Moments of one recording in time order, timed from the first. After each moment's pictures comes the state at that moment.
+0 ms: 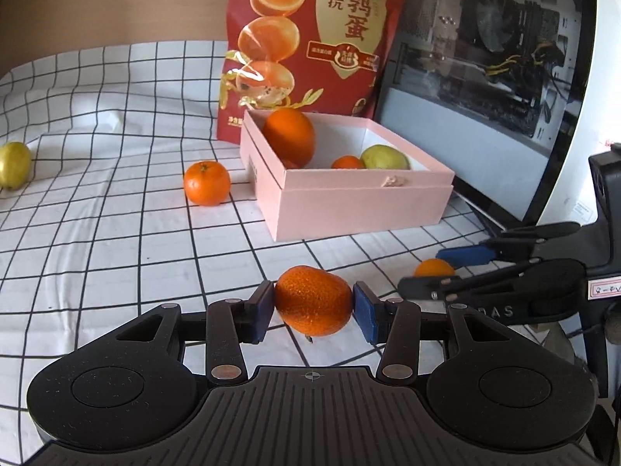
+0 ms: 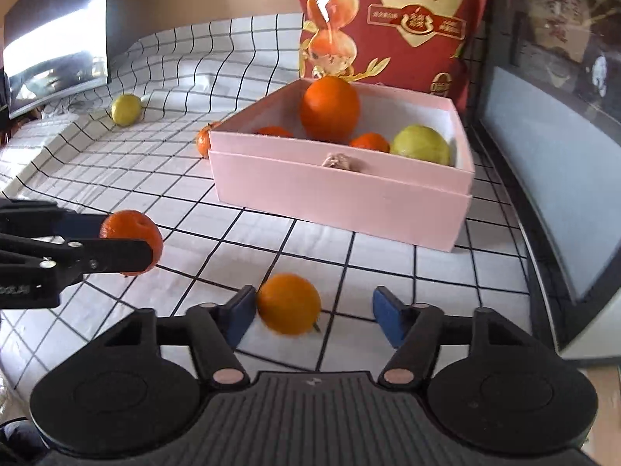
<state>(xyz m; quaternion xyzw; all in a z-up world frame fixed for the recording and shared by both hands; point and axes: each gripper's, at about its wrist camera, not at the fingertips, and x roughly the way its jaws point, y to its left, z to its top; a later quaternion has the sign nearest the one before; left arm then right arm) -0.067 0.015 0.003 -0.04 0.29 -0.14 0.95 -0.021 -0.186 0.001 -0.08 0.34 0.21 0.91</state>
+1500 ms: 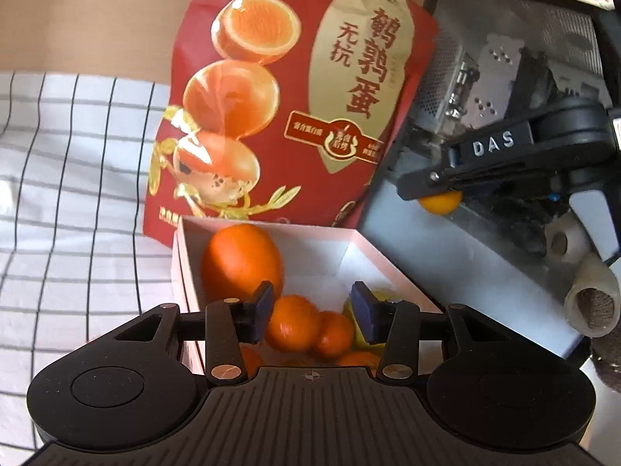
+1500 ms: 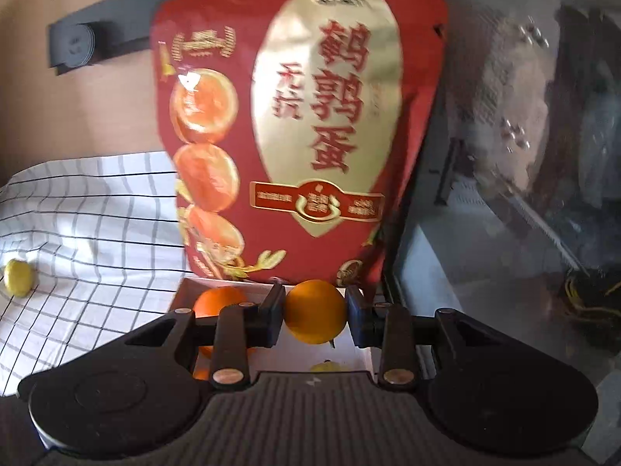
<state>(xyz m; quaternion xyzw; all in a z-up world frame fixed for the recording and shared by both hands) 0.097 0.008 0.035 -0.13 0.23 -0.21 0.94 0.134 -0.166 0.134 -0.04 0.30 0.05 0.95</state>
